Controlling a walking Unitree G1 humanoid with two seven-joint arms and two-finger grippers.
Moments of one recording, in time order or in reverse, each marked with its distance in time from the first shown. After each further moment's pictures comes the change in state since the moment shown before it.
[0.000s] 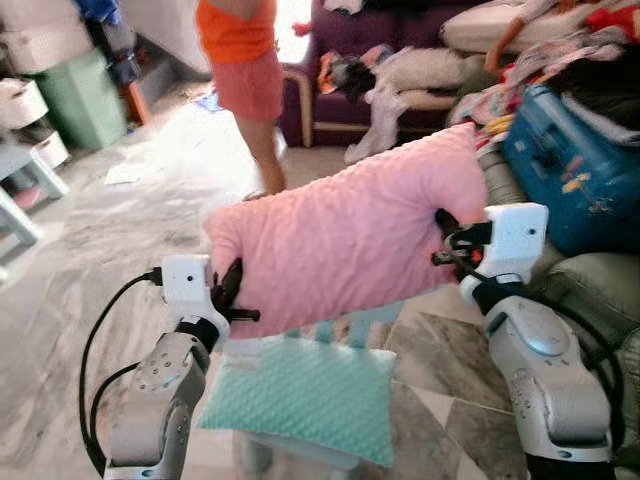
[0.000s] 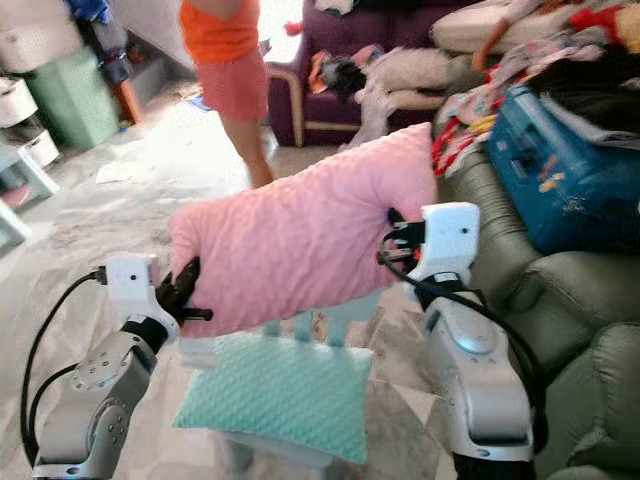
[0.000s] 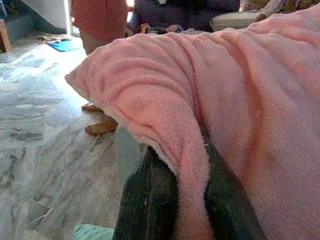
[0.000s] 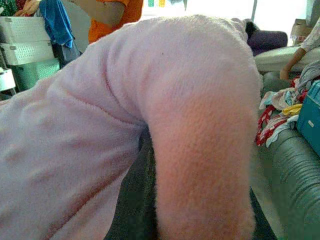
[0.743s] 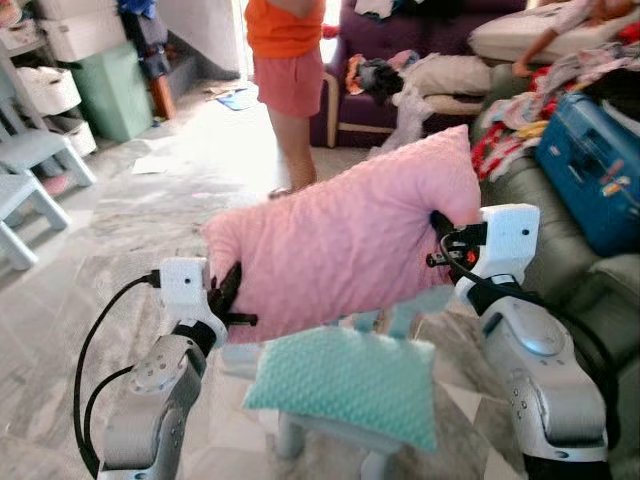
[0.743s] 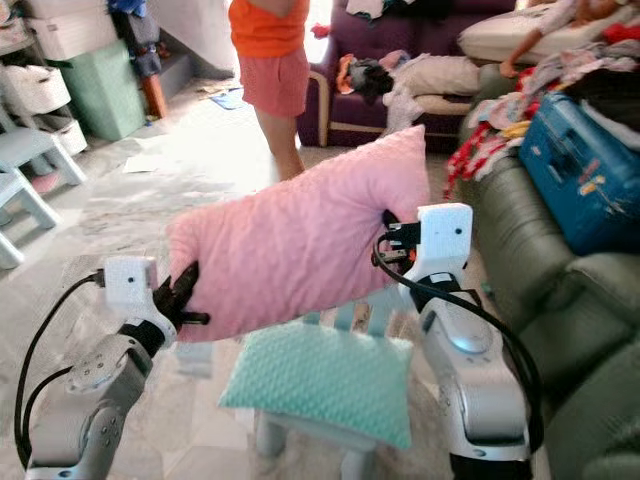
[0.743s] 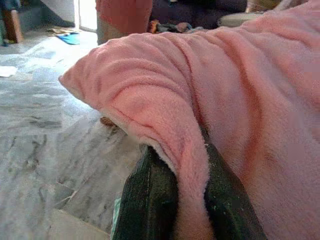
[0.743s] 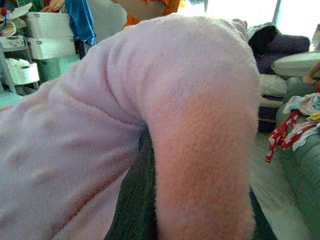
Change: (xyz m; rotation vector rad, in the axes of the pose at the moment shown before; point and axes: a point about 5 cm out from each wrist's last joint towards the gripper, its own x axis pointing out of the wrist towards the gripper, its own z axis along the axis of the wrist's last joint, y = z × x) left arm -0.004 0.006 -0.002 0.004 0.038 -0.011; right arm 0.001 0.007 -0.001 0.006 0.008 0.023
